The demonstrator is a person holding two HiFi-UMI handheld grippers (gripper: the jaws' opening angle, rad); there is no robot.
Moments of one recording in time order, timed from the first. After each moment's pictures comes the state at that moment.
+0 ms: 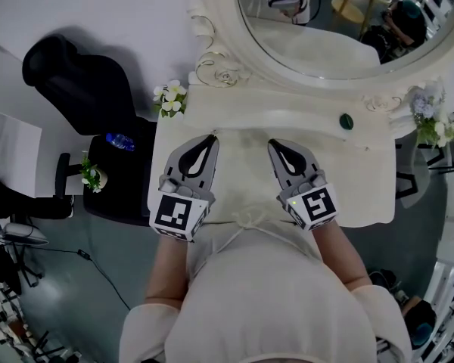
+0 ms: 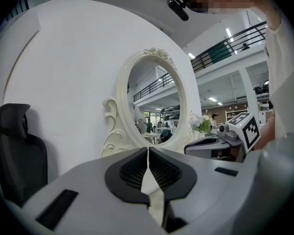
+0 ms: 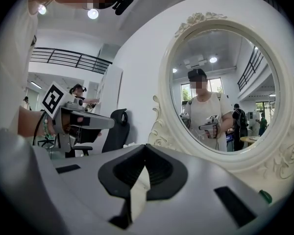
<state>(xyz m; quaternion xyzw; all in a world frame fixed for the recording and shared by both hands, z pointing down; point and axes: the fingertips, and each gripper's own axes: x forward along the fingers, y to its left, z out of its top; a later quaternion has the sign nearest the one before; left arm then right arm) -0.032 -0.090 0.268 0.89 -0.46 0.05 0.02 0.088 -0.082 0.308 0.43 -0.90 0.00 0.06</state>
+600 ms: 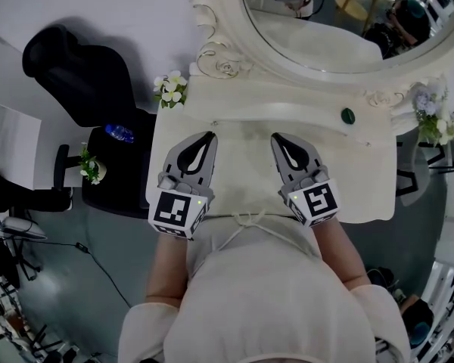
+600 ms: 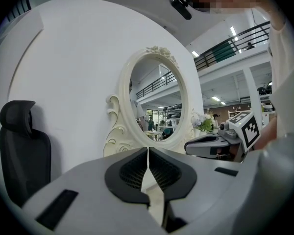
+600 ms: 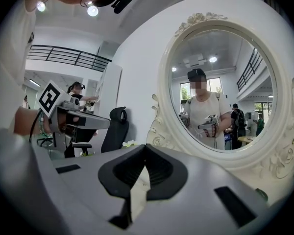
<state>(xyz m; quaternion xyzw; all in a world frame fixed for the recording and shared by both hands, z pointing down) -0.036 -0.080 0.278 0.88 -0.47 0.06 0.04 0.093 -0.078 0.312 0.43 -0.90 0.00 0.08</state>
